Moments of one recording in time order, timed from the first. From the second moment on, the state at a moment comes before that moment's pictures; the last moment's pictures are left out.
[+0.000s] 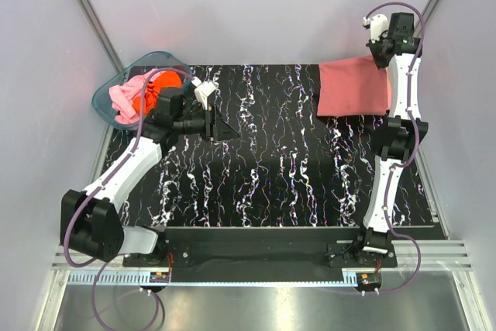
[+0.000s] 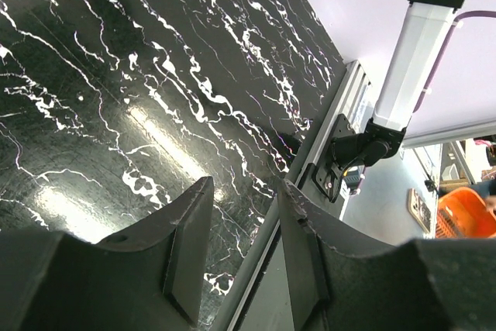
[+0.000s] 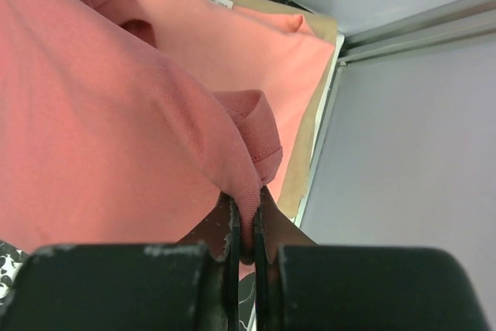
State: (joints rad) left arm -0.31 1.32 1.02 -0.18 0.90 -0.39; right arm -0.15 2.46 2.73 -1.00 -0.03 -0.59
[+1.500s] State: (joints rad) left arm -0.31 1.38 1.00 -0.19 0.90 -0.39; right arm -0.20 2.64 2.82 -0.71 -0.01 -0.66
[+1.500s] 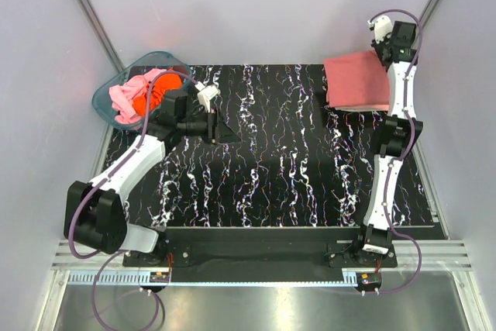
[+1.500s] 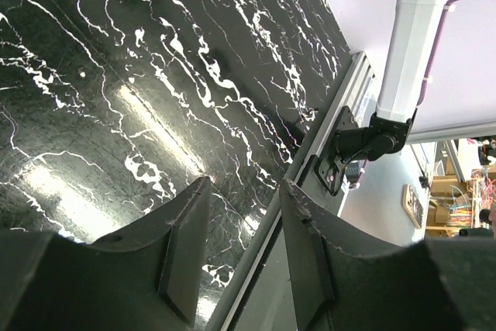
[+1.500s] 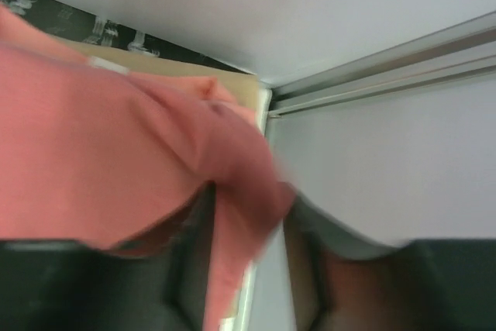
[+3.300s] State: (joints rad) left arm -0.24 0.92 1.20 -0.43 0.67 -0.36; right arm -0.19 0.90 1.19 -0.69 -0.60 0.69
